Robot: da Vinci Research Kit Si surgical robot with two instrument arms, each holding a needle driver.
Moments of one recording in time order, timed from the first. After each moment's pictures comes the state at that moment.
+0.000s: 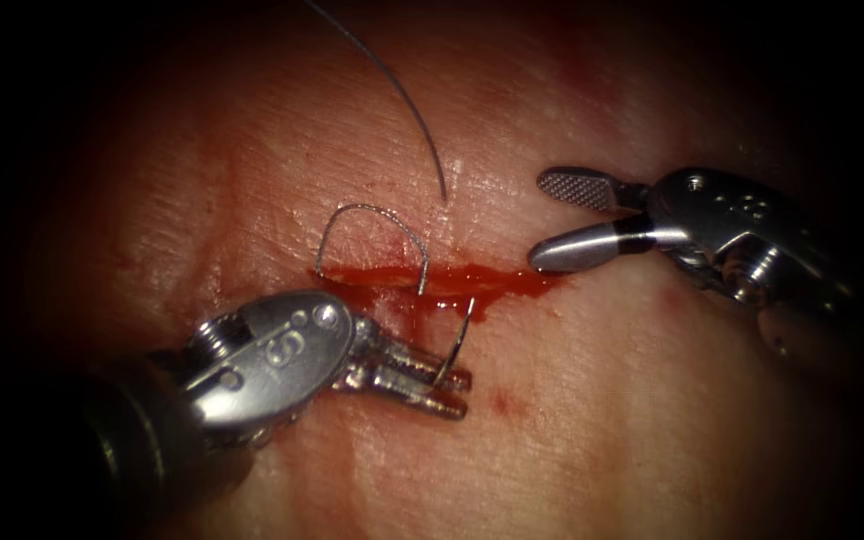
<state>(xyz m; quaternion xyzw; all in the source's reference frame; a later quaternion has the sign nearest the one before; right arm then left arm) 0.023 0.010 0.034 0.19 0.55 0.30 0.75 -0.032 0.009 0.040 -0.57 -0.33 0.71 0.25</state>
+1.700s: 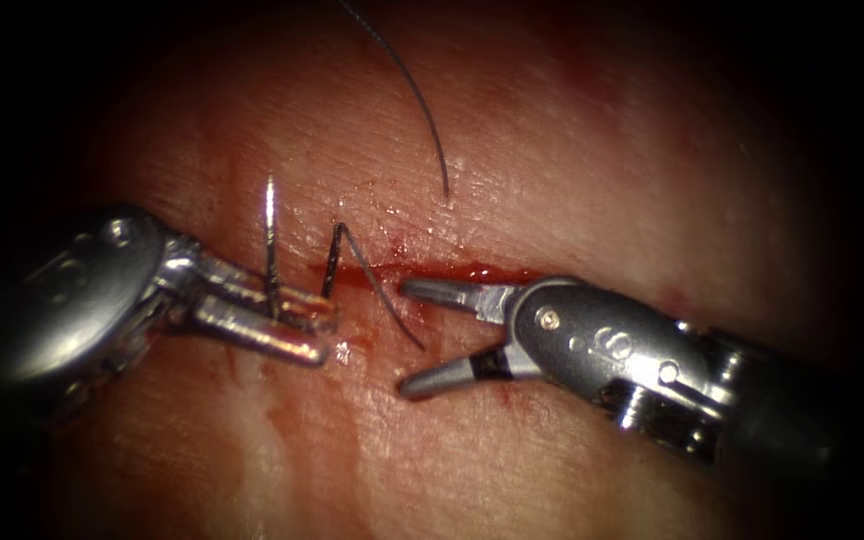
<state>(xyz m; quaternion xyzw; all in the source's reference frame) 0.032 0.002 0.034 0.12 0.56 0.07 0.82 -0.026 0.013 0.032 -0.64 -0.27 0.68 0.20</state>
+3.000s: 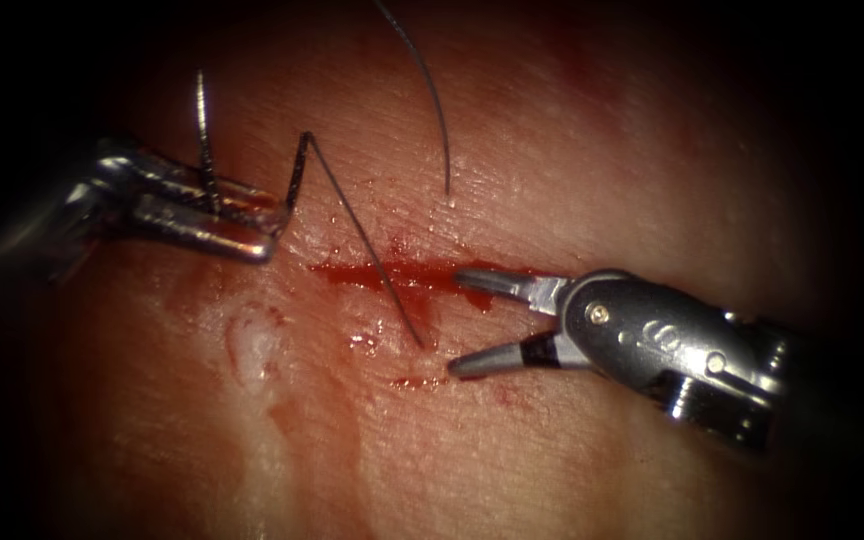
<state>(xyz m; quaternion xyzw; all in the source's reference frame) 0.028 0.003 0.033 0.11 0.52 0.08 0.84 -0.023 0.018 0.029 -0.65 -0.24 0.70 0.19</state>
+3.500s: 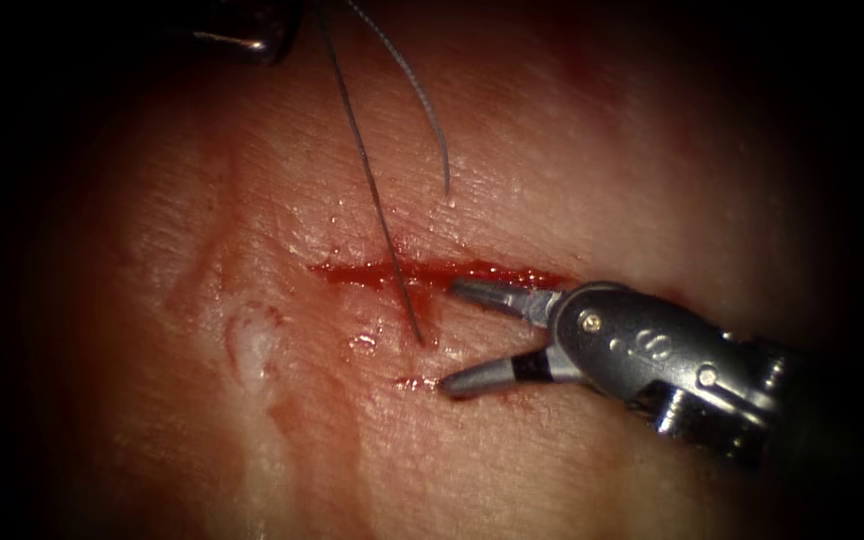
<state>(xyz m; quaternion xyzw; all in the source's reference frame) 0.029 0.002 0.033 0.19 0.51 0.20 0.81 -0.023 0.024 0.027 -0.66 -0.18 0.70 0.19</state>
